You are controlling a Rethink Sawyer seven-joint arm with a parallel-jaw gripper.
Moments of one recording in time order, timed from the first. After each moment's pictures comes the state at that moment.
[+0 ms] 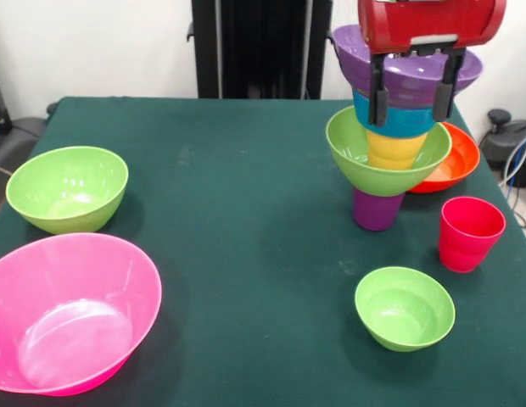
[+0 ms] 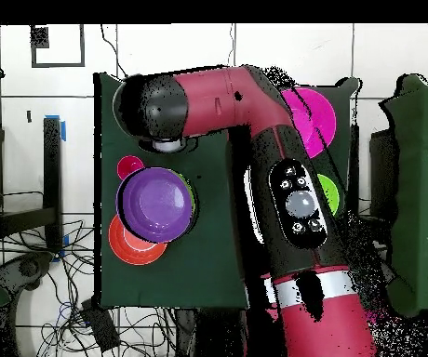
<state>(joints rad) -0.37 -0.73 0.52 1.31 -0.36 1.03 1.87</state>
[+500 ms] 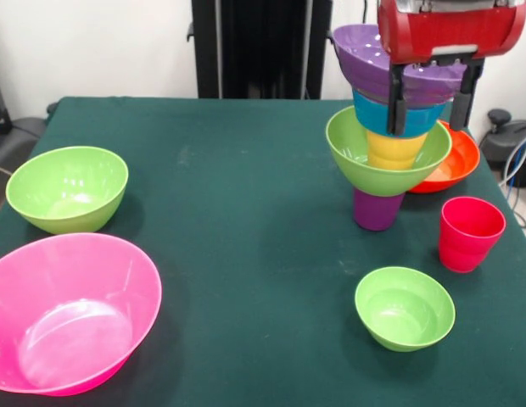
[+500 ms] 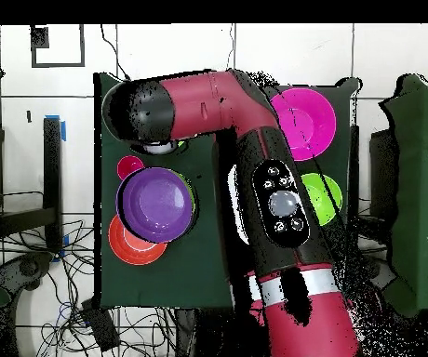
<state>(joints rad) -0.33 -0.72 0.48 1.31 -0.35 0.98 1.87</state>
